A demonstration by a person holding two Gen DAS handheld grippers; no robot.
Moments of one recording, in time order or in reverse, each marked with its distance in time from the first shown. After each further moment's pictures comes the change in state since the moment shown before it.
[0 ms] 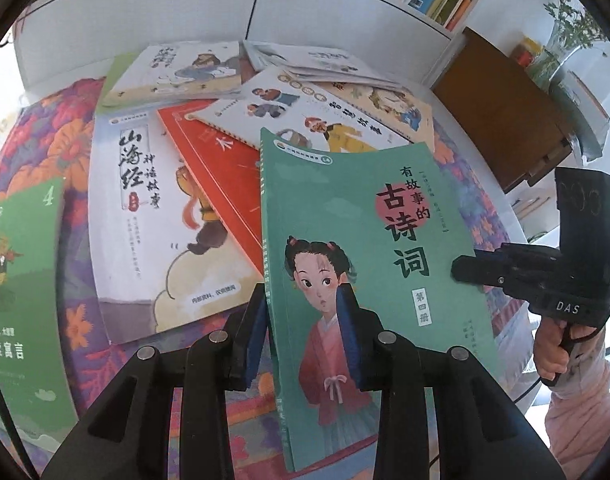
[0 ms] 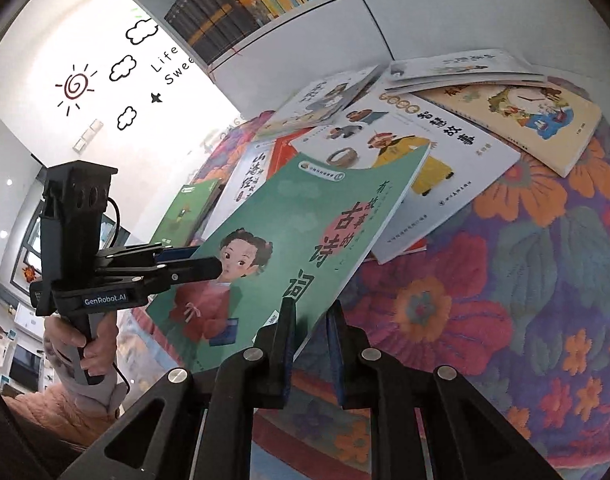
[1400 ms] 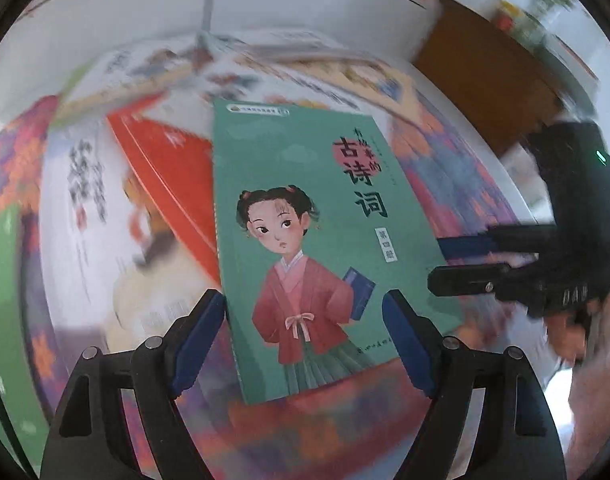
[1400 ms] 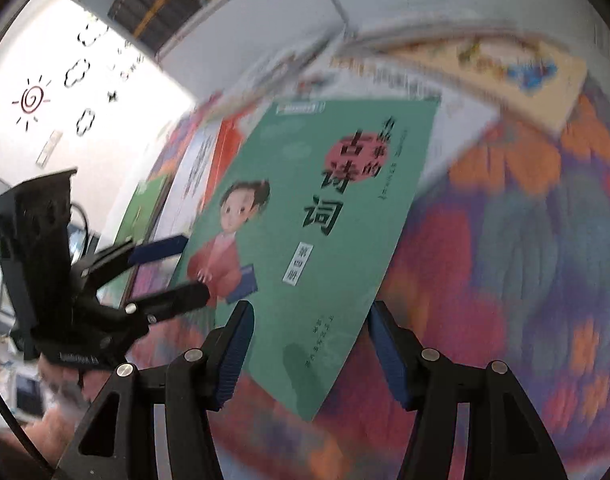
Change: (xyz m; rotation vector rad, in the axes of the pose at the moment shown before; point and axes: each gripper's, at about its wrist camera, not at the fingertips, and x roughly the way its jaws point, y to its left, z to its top) left arm 0.028 -0.026 -0.012 0.144 0.060 -0.045; right arm 0.026 -0.028 0.001 0.118 0.165 -0.051
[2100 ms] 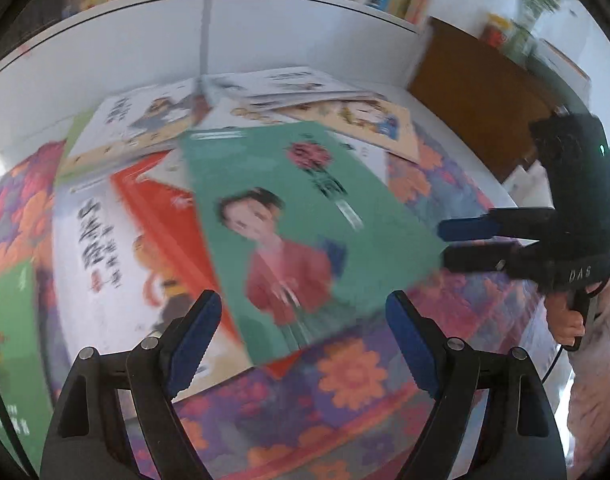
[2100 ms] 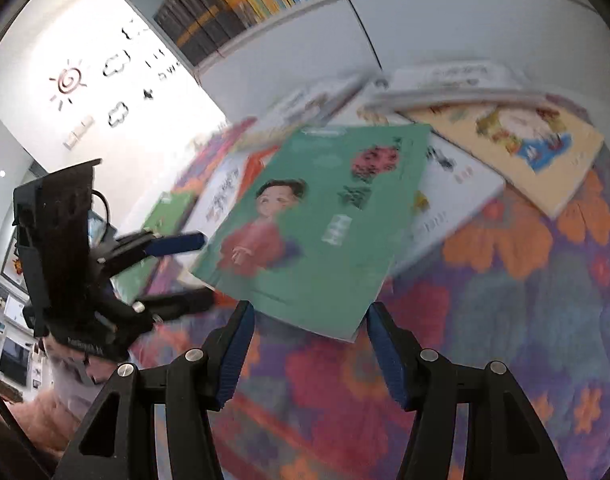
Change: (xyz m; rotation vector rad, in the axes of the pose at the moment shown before) left arm -0.014 0.007 0.033 0.000 -0.143 0.067; right arm -0.036 -0.005 0.022 -0.134 -0.149 -0.001
